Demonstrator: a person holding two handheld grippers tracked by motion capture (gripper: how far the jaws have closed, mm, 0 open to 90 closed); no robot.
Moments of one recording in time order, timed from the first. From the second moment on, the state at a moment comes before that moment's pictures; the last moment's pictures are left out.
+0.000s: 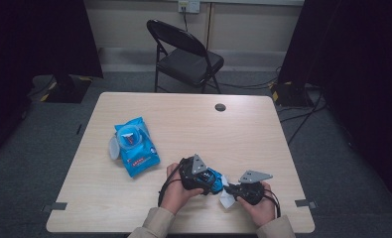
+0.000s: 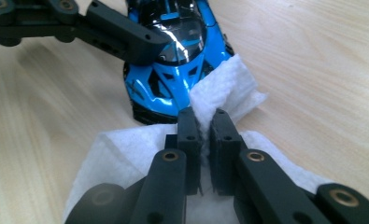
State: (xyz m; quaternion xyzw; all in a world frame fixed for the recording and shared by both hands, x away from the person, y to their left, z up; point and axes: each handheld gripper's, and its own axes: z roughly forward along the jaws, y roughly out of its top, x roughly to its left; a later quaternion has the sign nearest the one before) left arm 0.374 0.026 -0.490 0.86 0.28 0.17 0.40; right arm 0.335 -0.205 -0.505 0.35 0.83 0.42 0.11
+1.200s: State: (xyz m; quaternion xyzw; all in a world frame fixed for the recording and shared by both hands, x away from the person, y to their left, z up) left arm 0.374 0.026 -0.490 0.86 0.28 0.17 0.40; right arm 0.329 -0.201 -0.478 0.33 0.82 0.45 0.11
